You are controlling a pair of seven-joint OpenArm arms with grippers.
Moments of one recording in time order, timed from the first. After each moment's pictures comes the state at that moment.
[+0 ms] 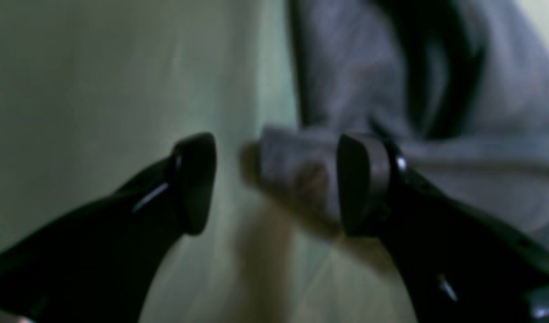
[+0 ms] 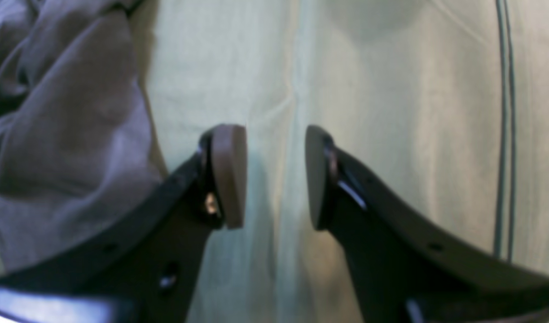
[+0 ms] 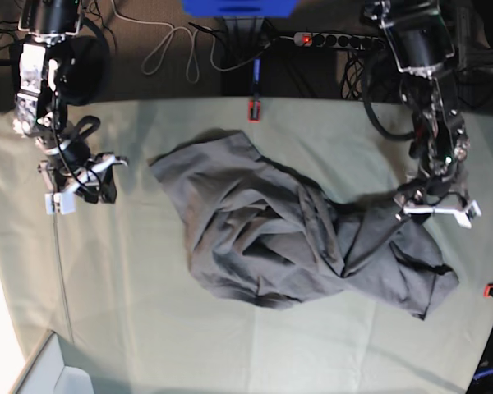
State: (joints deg) left arm -2.2 -4.9 -22.7 72.8 -21.1 9.4 25.1; right arm -9.3 10.2 16.6 78.9 16.1 25.9 -21.4
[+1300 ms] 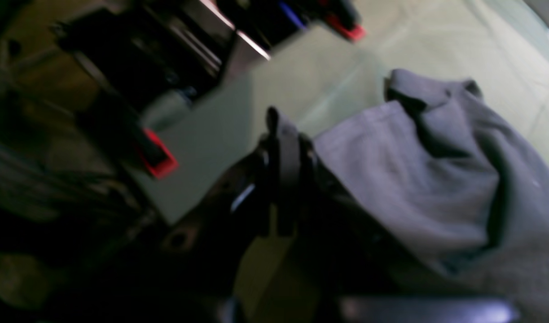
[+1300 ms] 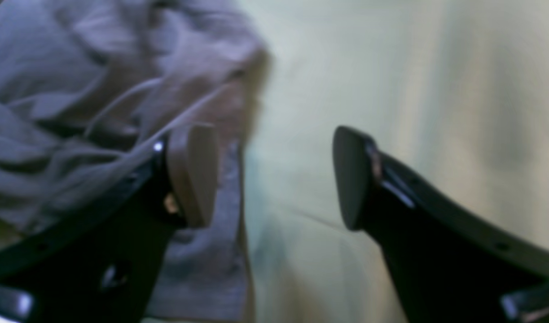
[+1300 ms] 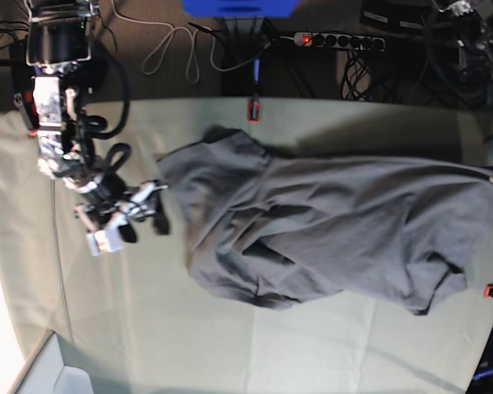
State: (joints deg) left arm 14.0 -8.1 -42.4 100.8 -21.1 3.7 27.9; right arm -1.2 11.0 1.8 78.8 16.3 25.9 -21.9
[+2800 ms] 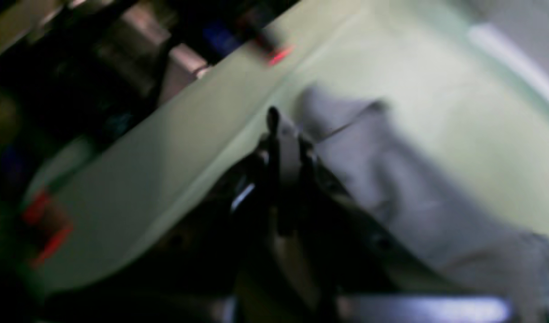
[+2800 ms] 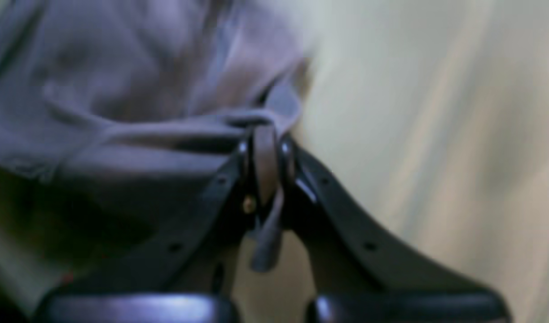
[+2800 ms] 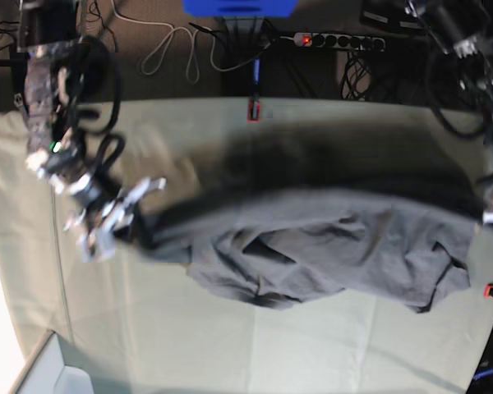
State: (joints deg) left arm 2.1 -10.2 -35.4 95.8 -20.5 -1.5 29.1; right arm -4.3 13.2 3.2 91.9 16.4 25.9 -22.1
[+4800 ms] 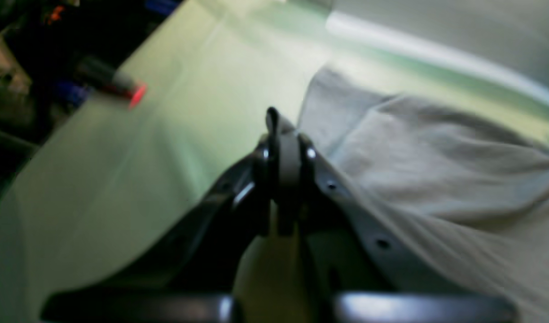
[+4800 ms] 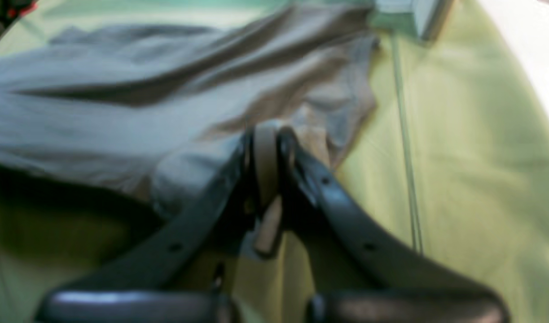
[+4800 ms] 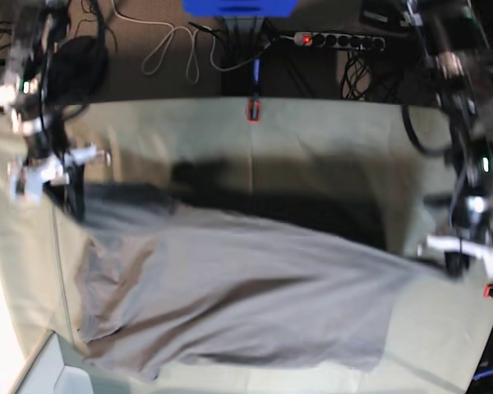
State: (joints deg) left arm 4.0 -10.8 -19.5 98.9 -21.1 -1.4 26.0; right arm -22.4 7.5 21.0 99.2 16.5 25.8 -6.7
